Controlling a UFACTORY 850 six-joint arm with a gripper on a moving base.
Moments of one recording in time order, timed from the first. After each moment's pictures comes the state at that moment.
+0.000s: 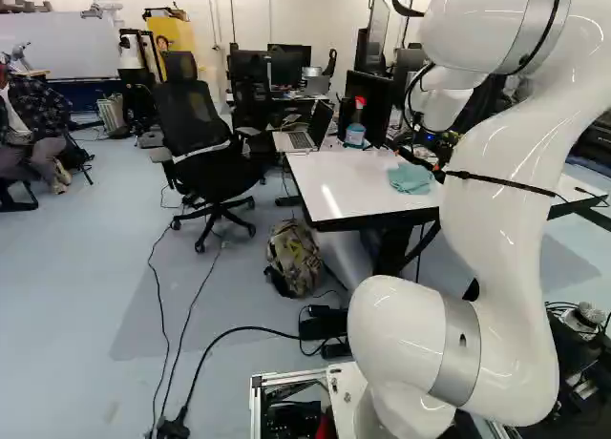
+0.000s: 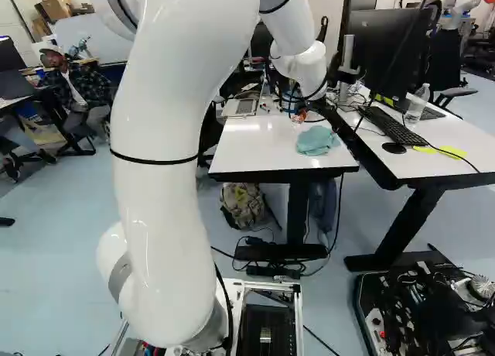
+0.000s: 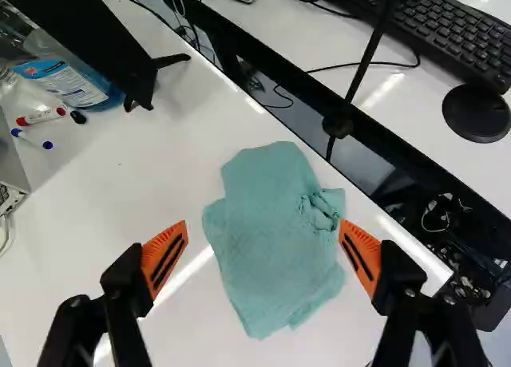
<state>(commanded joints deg) -31.0 -24.1 -73.7 11.9 -14.8 0.0</state>
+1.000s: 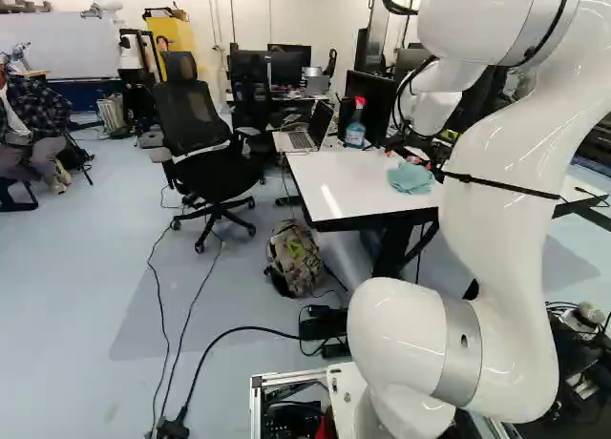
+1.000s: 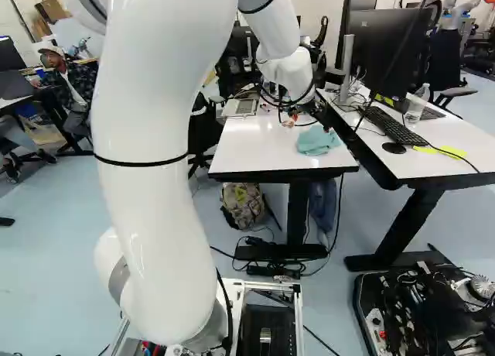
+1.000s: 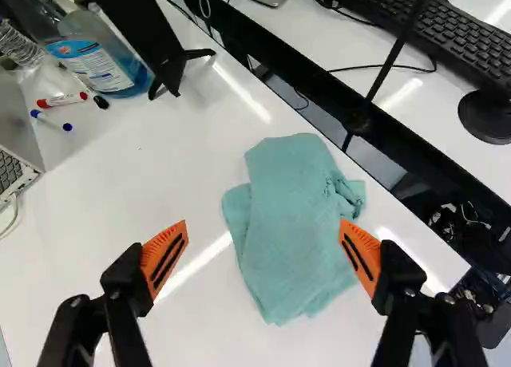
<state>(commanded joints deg) -27.4 -19.5 -65.8 10.5 -7.3 0.0</state>
